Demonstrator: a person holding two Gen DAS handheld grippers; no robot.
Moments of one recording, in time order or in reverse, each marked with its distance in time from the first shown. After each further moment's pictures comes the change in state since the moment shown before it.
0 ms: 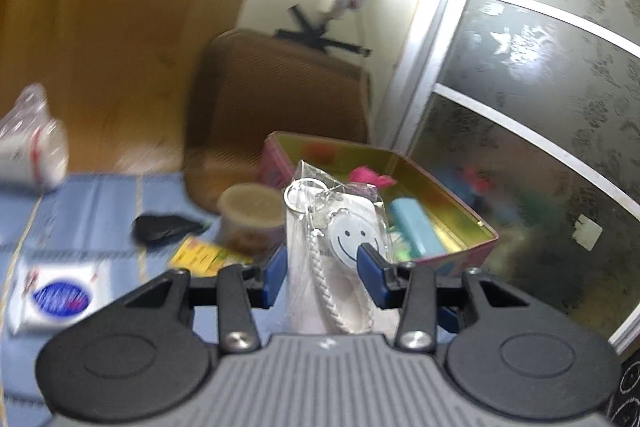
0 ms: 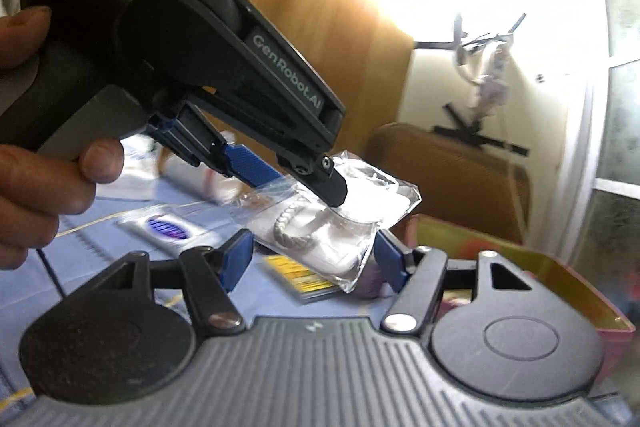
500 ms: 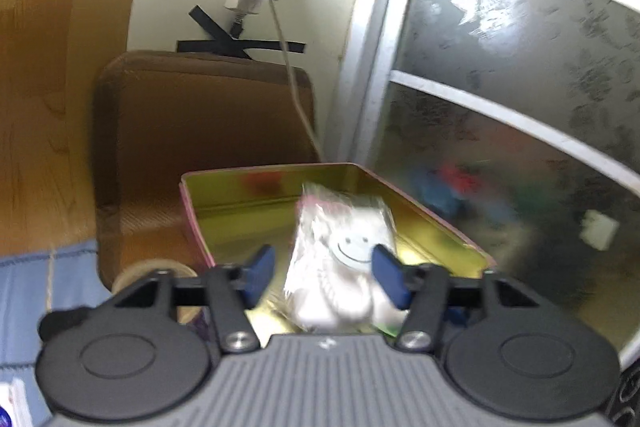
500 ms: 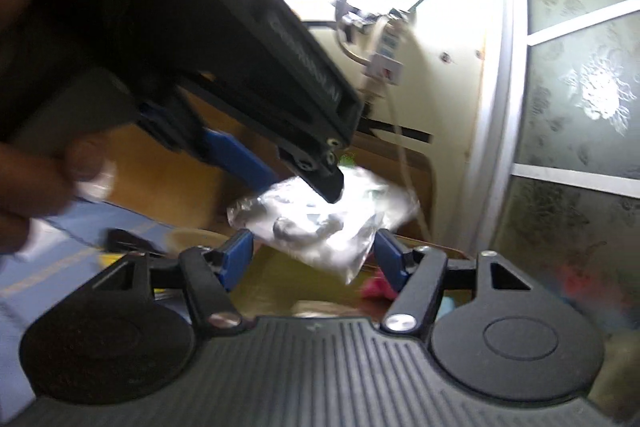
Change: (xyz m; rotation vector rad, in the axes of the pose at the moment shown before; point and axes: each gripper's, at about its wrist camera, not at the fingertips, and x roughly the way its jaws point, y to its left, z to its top) left arm 0.111 -0.059 0.048 0.148 0.014 -0.019; right arm 0.060 -0.093 -0.022 0.008 0.028 -0.271
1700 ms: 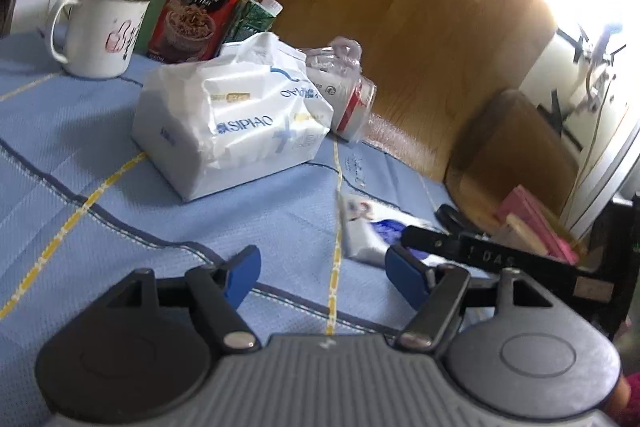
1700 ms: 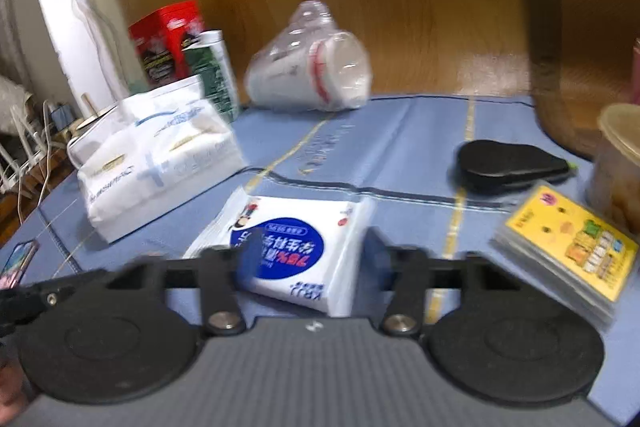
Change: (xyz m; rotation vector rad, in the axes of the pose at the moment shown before) left arm -0.221 0.252 -0.194 -0.608 -0.123 0.412; right arm 0.089 0.206 0.027 0.320 0.508 0.703
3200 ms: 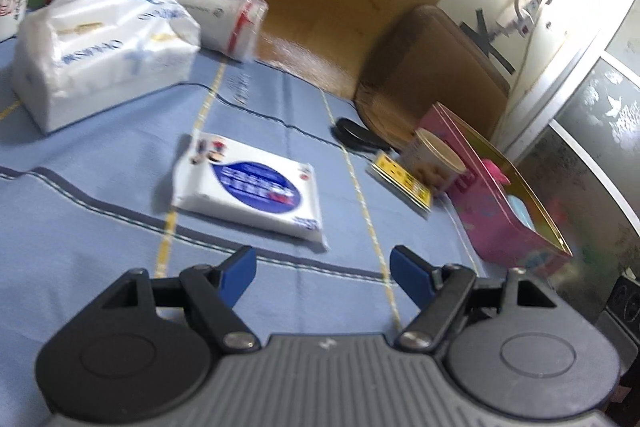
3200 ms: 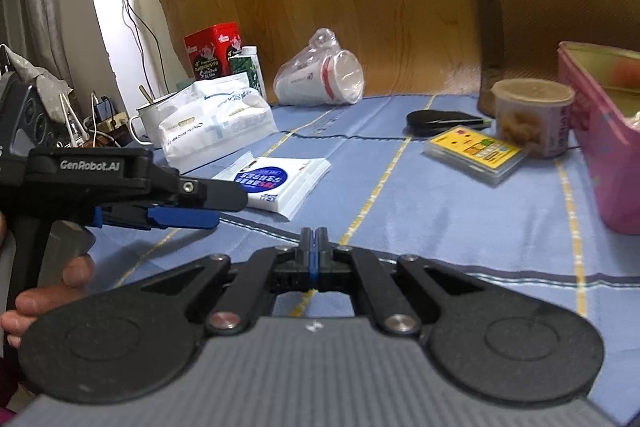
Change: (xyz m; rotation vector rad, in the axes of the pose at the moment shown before) left arm 0.007 -0.069 -0.028 0.101 0.225 -0.182; right arm -0.124 0.002 -0.076 -0.045 -0.102 -0.004
